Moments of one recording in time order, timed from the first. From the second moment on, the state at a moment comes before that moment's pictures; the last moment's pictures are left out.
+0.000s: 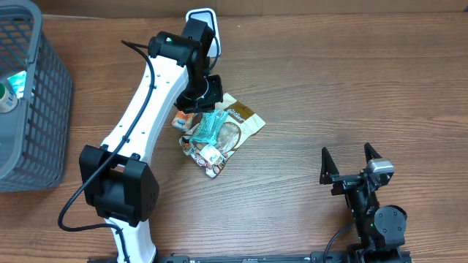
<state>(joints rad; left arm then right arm) -0.33 1.99 1.89 -1.37 0.21 -0.47 0.12 0.01 0.02 -0.04 -0.02 0.12</state>
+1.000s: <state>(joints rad) -0.33 1.99 1.89 -1.37 0.22 -0.46 0.12 0.01 0.02 -0.03 -0.02 0.12</state>
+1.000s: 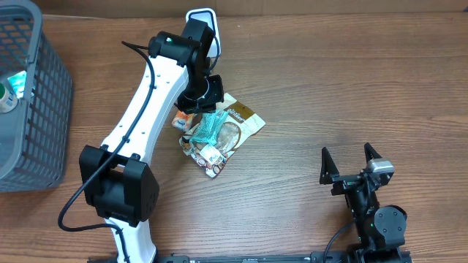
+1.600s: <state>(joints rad) -0.22 1.99 2.48 -1.54 0.06 -0.36 0.12 0.01 0.02 -0.03 -0.02 0.12</state>
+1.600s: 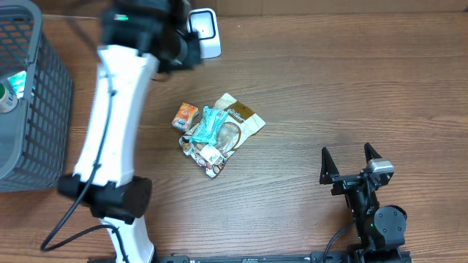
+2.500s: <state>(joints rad) 0.67 2.11 2.71 -1.50 -0.20 -0.36 0.12 0.01 0.02 -0.03 -0.02 0.12</state>
